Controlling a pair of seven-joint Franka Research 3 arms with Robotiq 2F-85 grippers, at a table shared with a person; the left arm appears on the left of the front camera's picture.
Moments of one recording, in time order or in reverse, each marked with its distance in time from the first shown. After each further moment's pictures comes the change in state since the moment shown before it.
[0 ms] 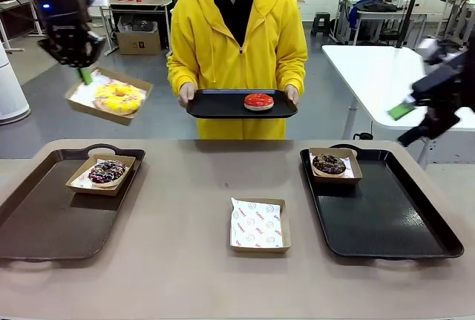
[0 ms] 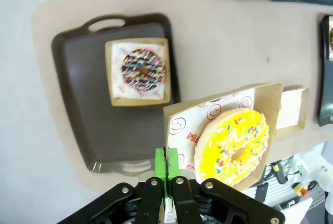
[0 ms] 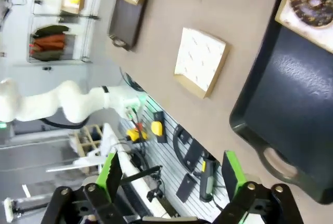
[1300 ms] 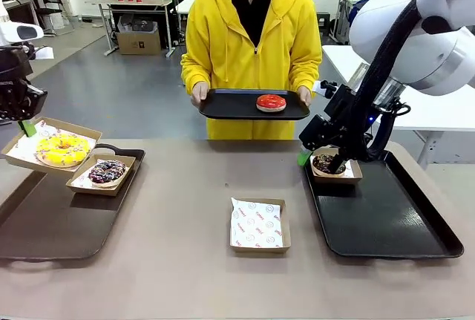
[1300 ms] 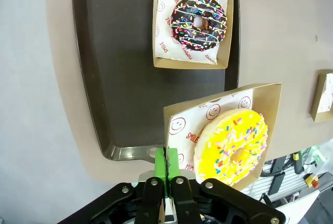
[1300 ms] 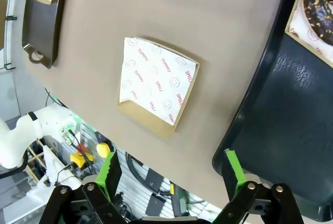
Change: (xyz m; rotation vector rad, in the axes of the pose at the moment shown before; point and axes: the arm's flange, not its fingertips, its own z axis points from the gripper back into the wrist) left arm -0.060 0.102 -0.081 -0.019 0.085 0.062; right arm 0.059 0.036 -0.154 -0.378 0.080 -0.052
